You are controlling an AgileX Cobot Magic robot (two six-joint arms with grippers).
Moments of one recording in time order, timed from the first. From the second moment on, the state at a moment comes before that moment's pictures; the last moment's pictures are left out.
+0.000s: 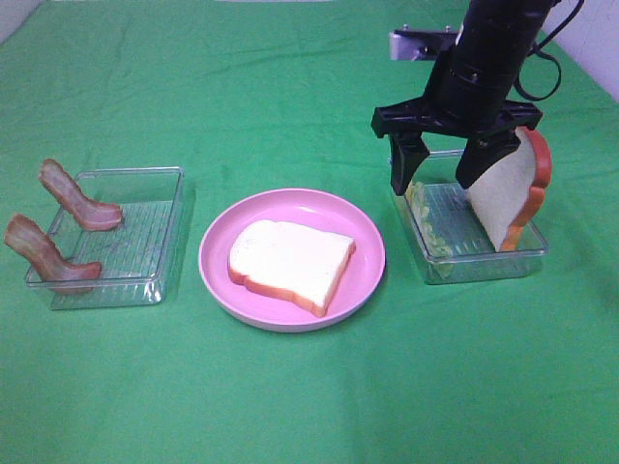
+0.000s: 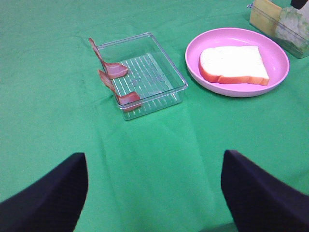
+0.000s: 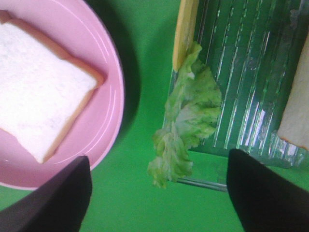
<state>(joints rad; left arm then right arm) -0.28 0.00 -0.50 -0.05 1.06 0.04 0.35 2.00 -1.57 0.14 1.08 0.05</state>
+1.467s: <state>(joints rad) -0.28 0.00 -0.50 -0.05 1.06 0.04 0.35 2.00 -1.63 0.04 1.13 0.11</state>
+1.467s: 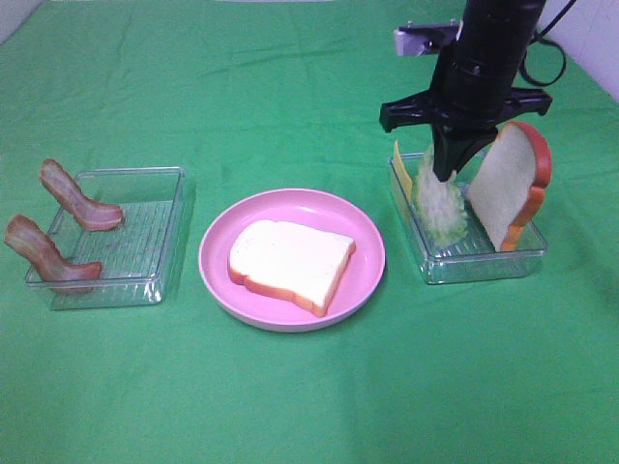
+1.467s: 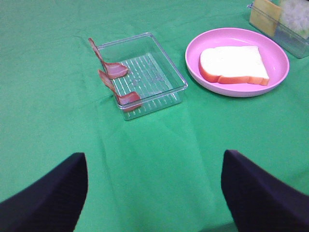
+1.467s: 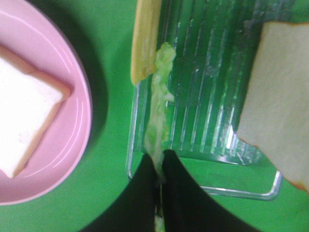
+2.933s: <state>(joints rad) -0.28 0.00 -0.50 -0.05 1.06 0.04 0.52 2.19 -1.65 0.88 0.99 -0.30</state>
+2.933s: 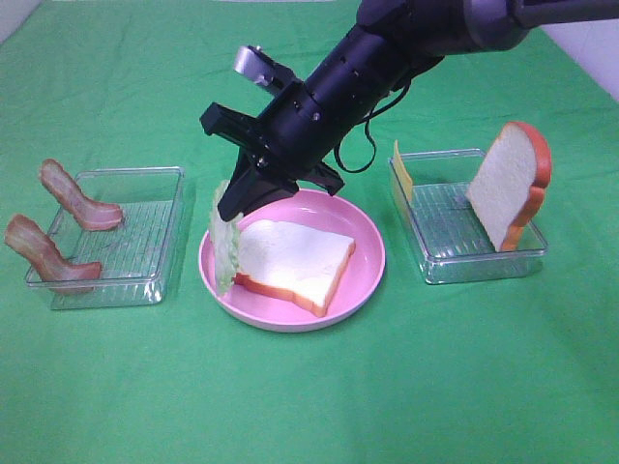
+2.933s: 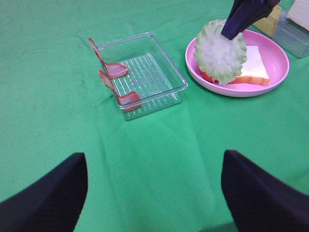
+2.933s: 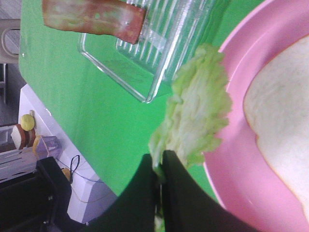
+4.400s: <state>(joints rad) -0.28 0.00 -0.50 -0.05 1.06 0.04 0.52 1.97 -1.65 0.20 1.05 0.02</state>
